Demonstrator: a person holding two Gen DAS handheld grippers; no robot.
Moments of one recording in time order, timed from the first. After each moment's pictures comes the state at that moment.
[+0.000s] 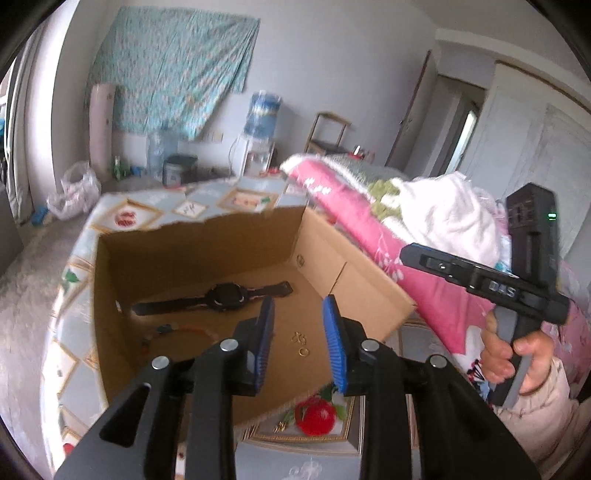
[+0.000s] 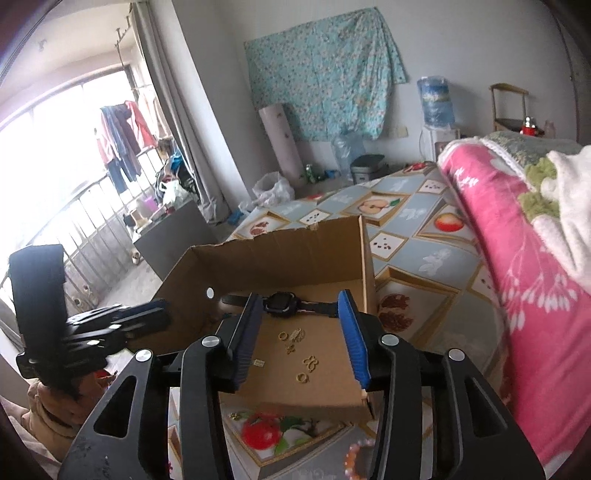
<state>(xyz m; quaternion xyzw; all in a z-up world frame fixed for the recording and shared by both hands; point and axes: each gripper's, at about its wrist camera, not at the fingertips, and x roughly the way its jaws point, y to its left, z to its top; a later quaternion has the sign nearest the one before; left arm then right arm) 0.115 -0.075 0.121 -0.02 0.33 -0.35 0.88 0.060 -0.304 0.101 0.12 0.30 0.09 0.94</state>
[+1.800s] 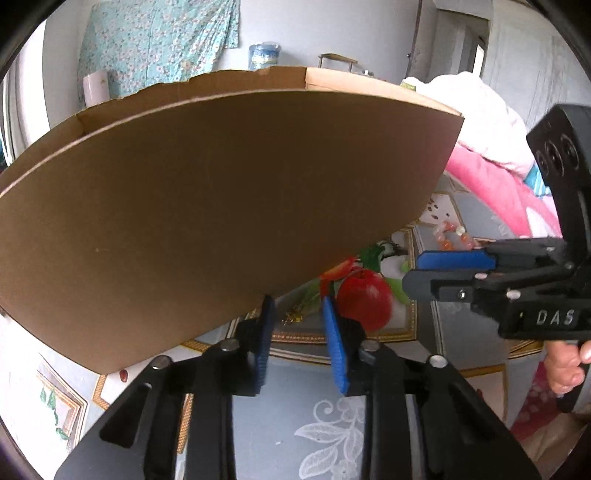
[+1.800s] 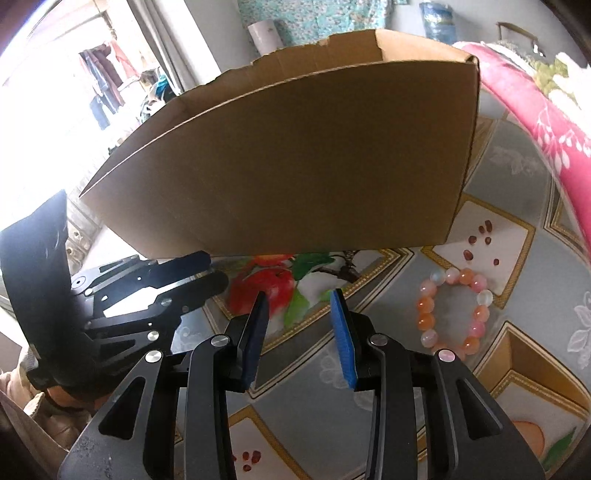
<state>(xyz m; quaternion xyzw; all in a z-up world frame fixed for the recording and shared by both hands) 0.081 -0.112 -0.021 0.10 0.39 -0.31 0.86 0.036 -0.257 -0.030 0.11 0.45 0.09 0.88</state>
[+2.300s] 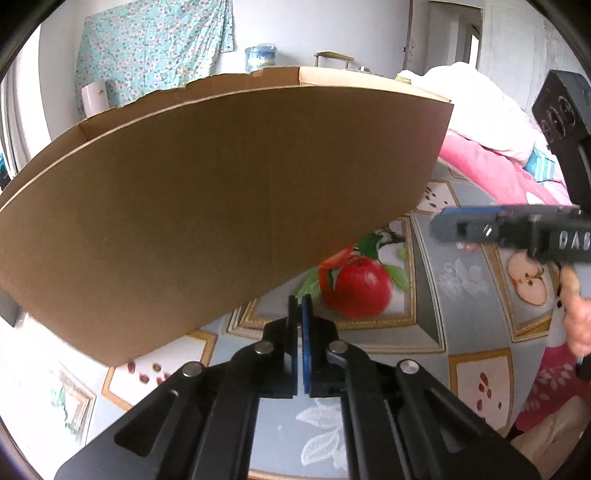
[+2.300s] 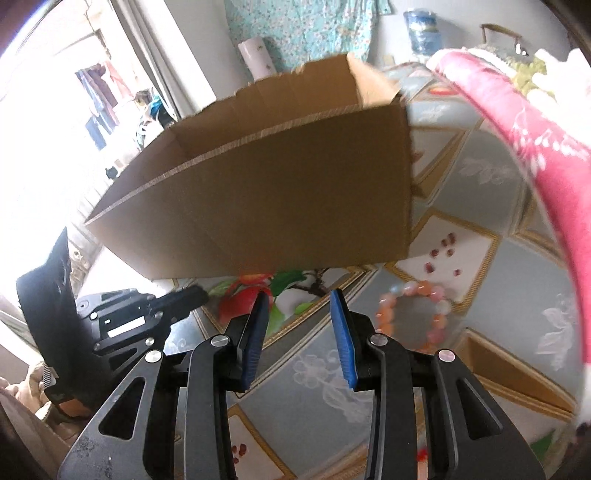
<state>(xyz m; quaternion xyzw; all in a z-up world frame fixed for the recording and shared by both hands) 0.072 -0.105 -0.020 0.12 0.39 -0.30 0.86 0.007 -0.292 -0.009 0.13 0.42 0.07 0.90</state>
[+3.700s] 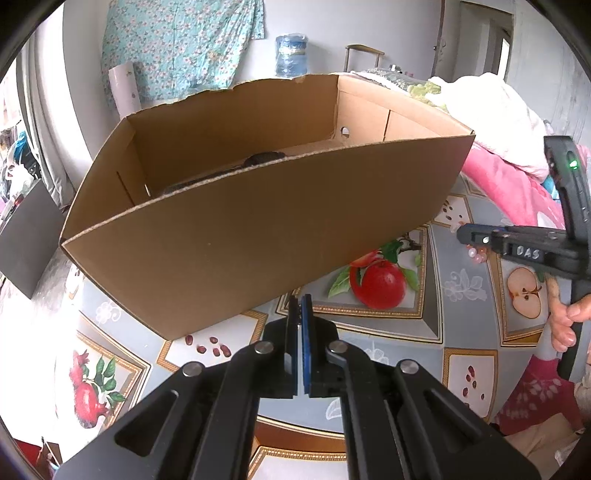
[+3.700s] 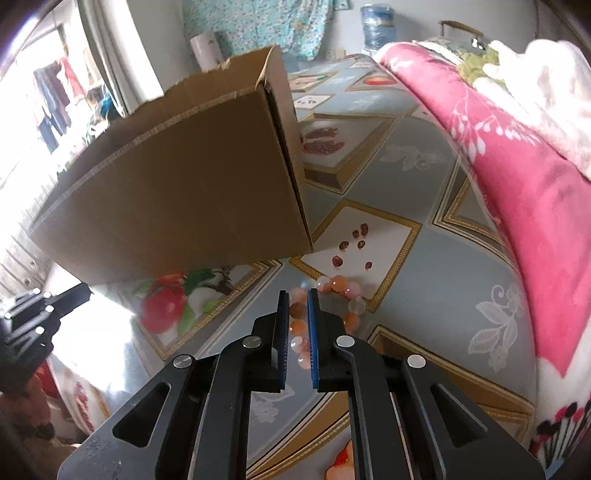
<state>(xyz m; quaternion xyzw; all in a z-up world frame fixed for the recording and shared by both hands) 0.068 -0.088 0.010 0.11 0.42 -0.25 0.87 0.025 -0.314 -0.021 0.11 0.45 -0.02 0.89</state>
